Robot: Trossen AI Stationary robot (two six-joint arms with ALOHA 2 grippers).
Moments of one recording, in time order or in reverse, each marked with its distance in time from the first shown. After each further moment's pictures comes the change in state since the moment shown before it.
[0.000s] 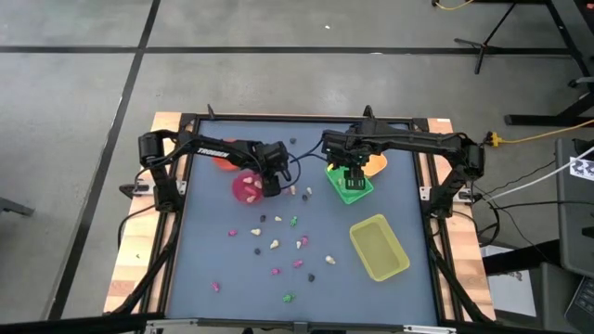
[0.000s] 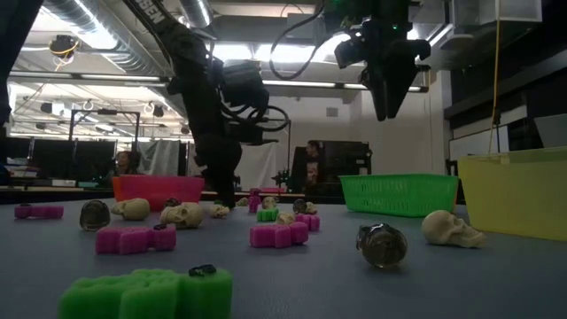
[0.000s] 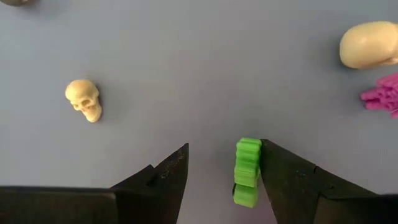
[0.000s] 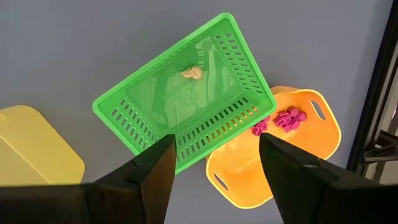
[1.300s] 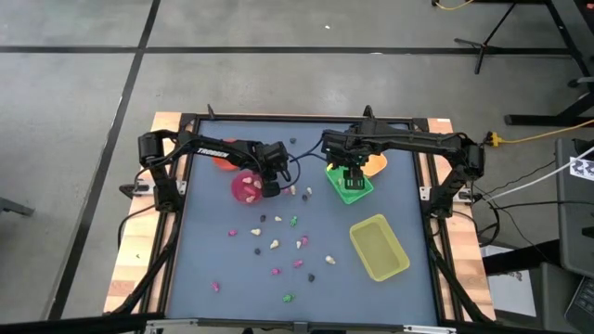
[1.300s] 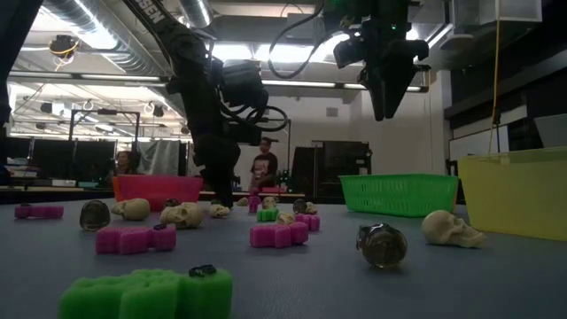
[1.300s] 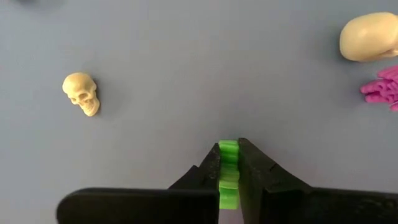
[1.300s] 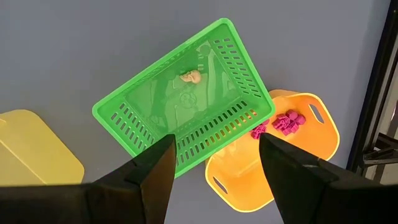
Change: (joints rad) left arm 0.000 -0.002 -0.001 -0.011 -0.002 -0.003; right arm 0.000 0.000 0.000 0.012 0.000 0.000
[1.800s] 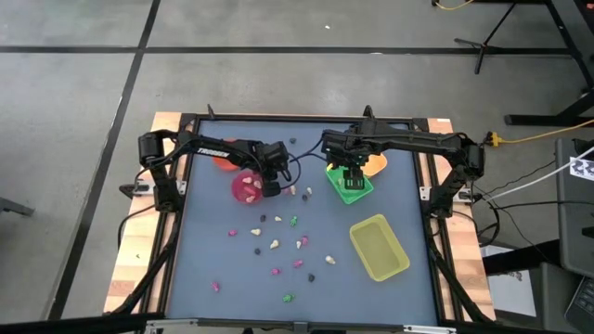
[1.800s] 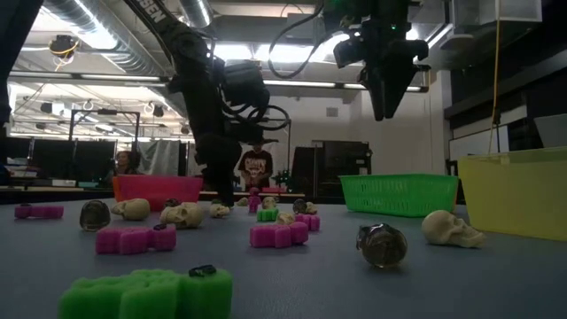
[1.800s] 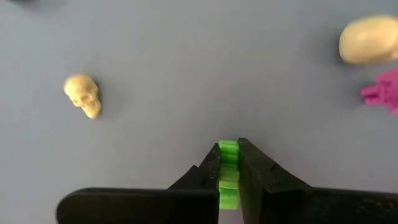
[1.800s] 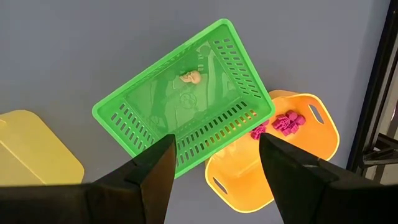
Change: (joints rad) left arm 0.000 0.000 0.016 -0.013 0.000 0.000; right arm 0.000 0.000 0.000 0.002 0.000 0.000
